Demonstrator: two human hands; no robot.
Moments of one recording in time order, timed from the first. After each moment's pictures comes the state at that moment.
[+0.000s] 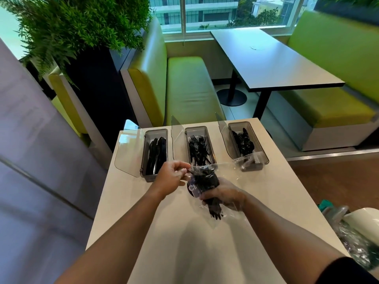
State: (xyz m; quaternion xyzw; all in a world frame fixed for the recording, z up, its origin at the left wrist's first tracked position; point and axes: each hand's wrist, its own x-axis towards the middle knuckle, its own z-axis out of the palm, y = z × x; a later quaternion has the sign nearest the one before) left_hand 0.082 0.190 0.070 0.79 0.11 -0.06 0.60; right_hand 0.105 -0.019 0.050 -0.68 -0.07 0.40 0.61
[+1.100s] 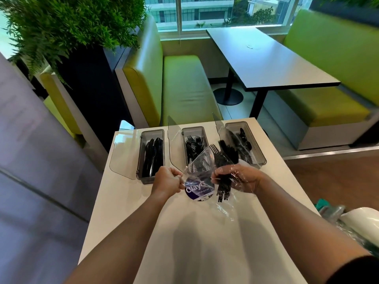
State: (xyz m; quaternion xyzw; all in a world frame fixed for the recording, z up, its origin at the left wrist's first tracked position) left_hand 0.097 0.182 0.047 0.82 0.24 -0.03 0.53; right_hand 0.153 -0.058 0.083 -0.55 0.00 0.43 0.72
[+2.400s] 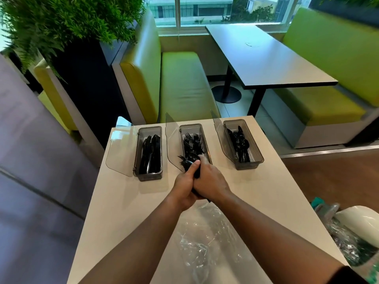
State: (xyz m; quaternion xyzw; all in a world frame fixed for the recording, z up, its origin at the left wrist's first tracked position) left_hand 0.084 0.119 0.057 0.44 0.24 -0.16 0.85; right_hand 0.101 0.027 0.080 -0.92 -0.10 0.07 0.36
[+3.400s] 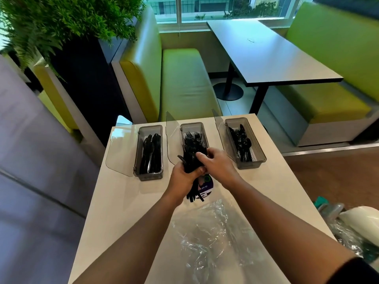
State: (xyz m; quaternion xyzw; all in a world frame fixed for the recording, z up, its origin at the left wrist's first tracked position) left_hand 0.092 0.138 0.049 0.65 0.09 0.00 0.76; right_hand 0.144 0.008 0.089 -0.84 -0.05 0.11 0.53
